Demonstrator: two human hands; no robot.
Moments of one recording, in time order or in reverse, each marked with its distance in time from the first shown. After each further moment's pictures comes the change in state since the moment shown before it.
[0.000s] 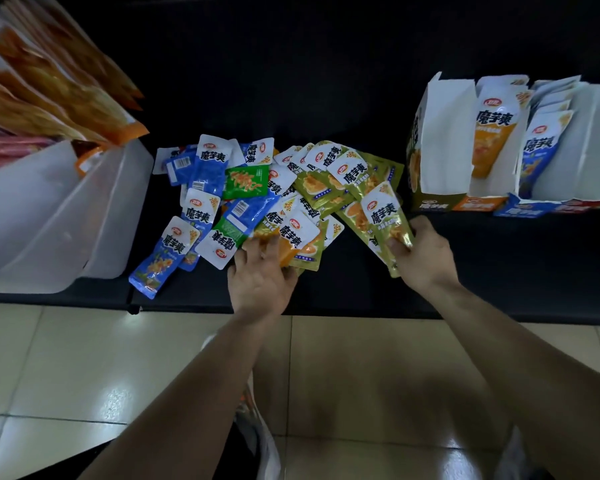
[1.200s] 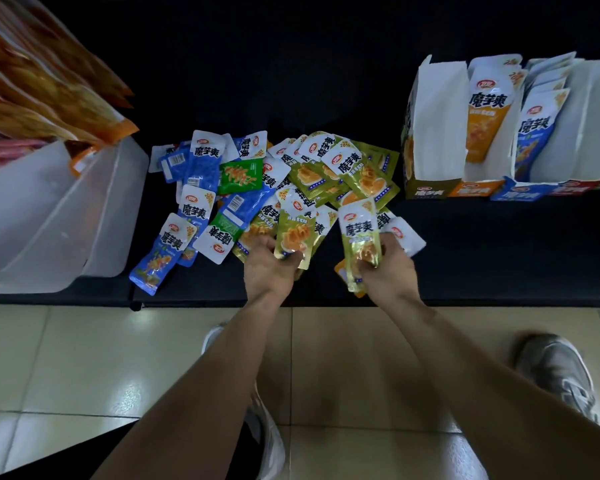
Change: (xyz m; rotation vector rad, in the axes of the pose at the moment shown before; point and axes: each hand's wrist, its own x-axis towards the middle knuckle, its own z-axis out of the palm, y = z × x) left_hand 0.006 0.021 0.006 -0.742 -0.006 -0.320; right_hand -0.038 -0.007 0.043 0.304 -0.068 0.110
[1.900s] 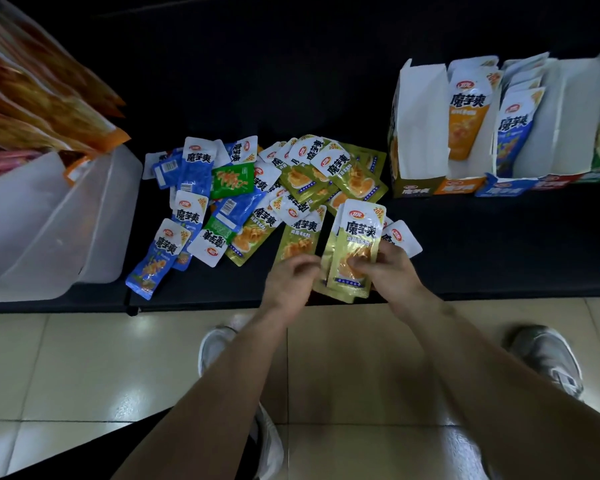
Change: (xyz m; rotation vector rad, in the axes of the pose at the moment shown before) left_hand -0.048 0.025 0.000 -0.132 -0.396 0.015; right_hand -0.004 0.004 -0.018 0.426 -0.188 0.108
